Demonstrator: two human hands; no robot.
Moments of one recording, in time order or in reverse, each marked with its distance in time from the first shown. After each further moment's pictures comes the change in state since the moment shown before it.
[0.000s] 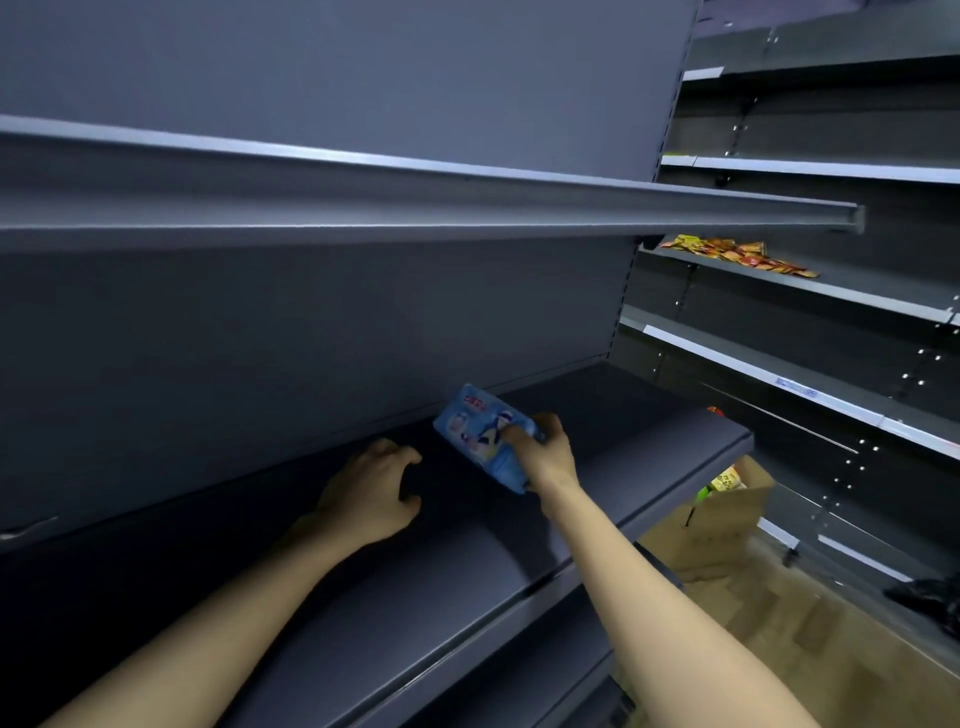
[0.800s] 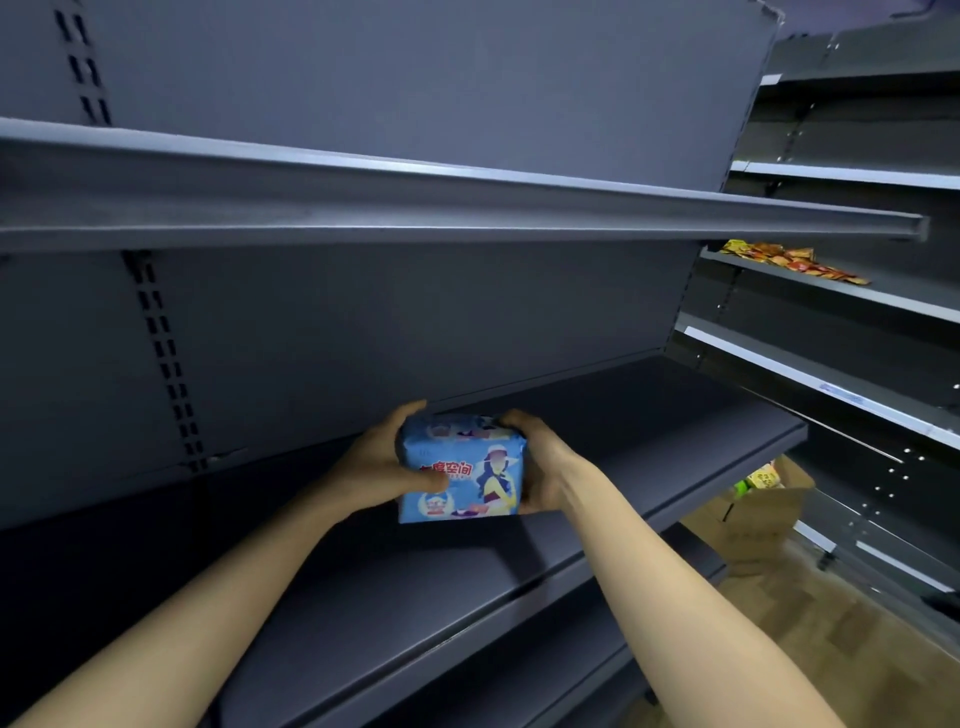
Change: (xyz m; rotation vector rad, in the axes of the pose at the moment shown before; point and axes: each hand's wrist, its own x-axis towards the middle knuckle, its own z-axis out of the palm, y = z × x) left_hand -0.106 -0.081 -0.064 -0.782 0.000 -0.088; right_hand -0.121 -0.047 0.087 0.148 -0.514 0.487
